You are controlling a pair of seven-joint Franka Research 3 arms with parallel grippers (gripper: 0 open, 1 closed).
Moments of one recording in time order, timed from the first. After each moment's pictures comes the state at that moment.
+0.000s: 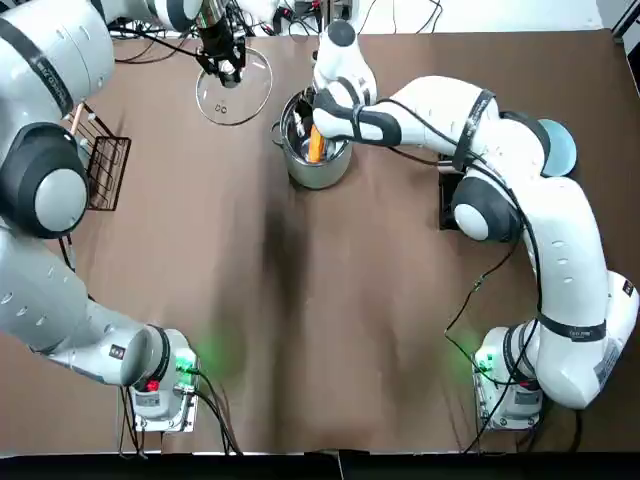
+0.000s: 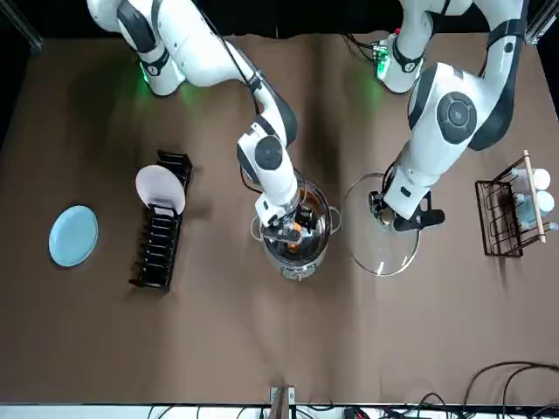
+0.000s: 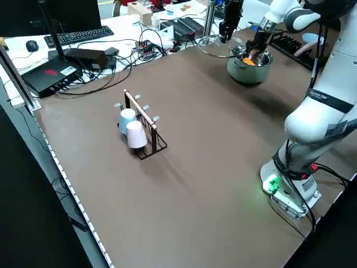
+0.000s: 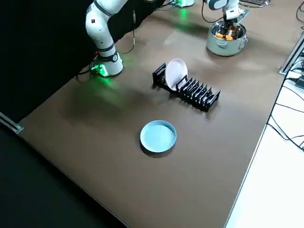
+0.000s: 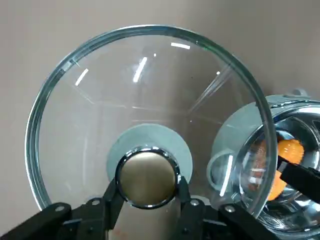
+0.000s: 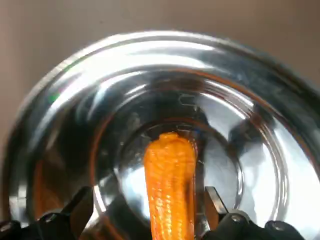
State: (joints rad) left arm -0.29 0.20 -0.09 -1.78 -0.02 2.02 -0.51; right arm 0.77 0.87 0.01 -1.22 0.10 2.34 0.96
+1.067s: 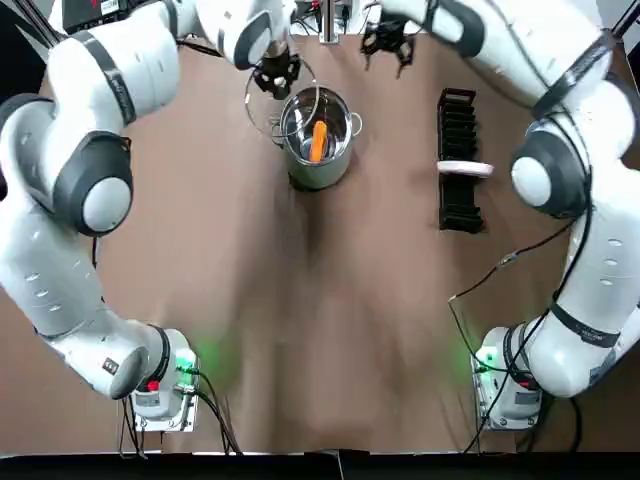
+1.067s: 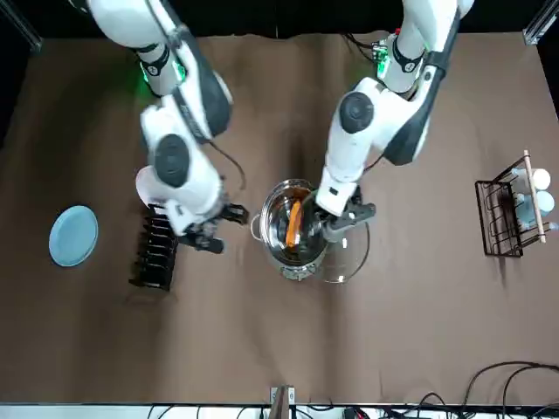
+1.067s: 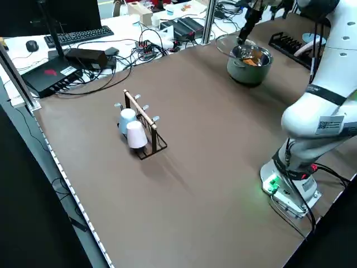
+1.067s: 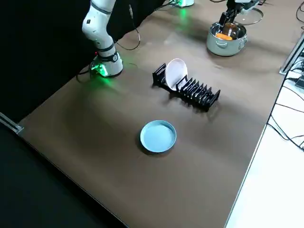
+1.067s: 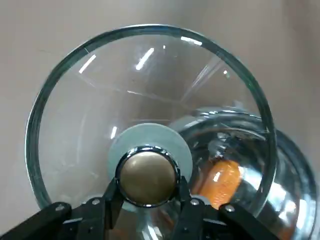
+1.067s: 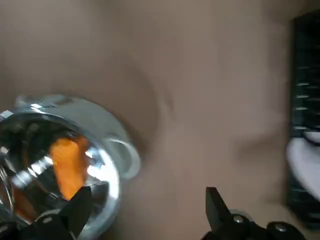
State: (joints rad) left arm -0.53 0.38 -0.09 -1.68 0.13 2.19 -0.96; right arm 0.51 0.58 0.00 -1.20 0.12 1.70 0.70
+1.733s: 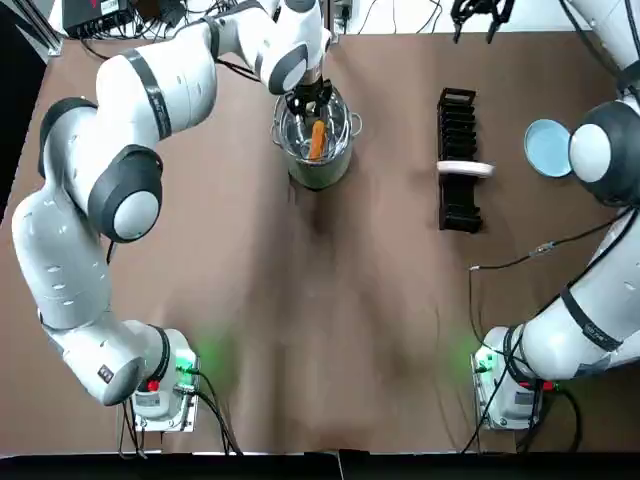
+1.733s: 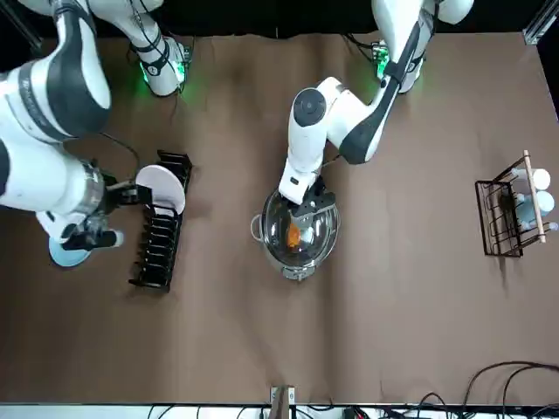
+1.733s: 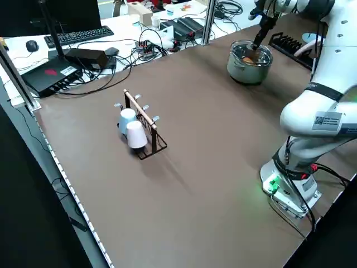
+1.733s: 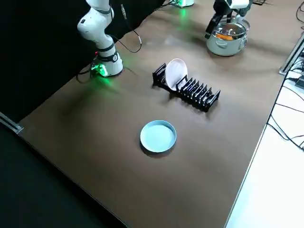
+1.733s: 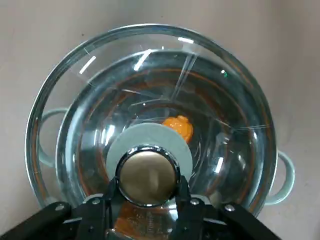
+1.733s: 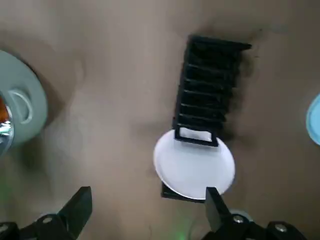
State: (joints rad) left arm -0.66 0.49 -0.09 -1.59 0.13 2.19 -1.09; right arm 0.19 0.40 0.00 -1.25 0.11 1.41 0.15
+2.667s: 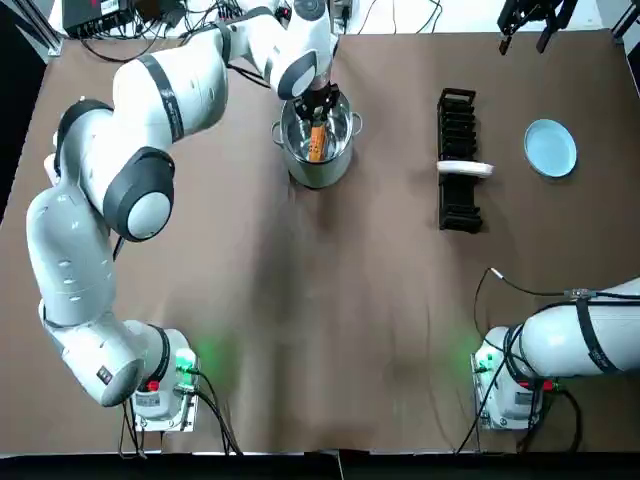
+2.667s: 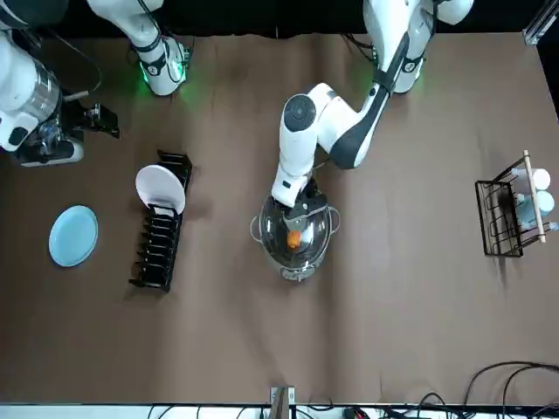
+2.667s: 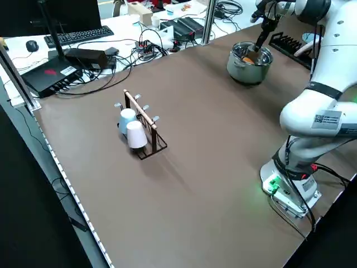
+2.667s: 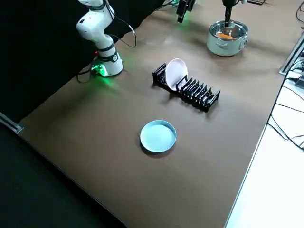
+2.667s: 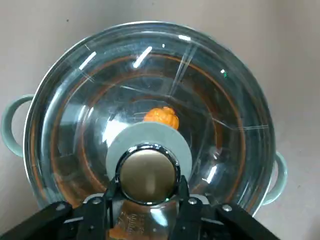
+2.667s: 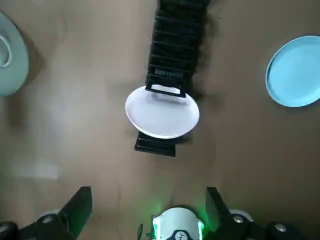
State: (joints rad) left arm -0.69 0.55 -0.09 -1.53 0.13 2.19 -1.14; right arm 0.14 -0.01 0.00 -1.61 0.04 1.38 0.07
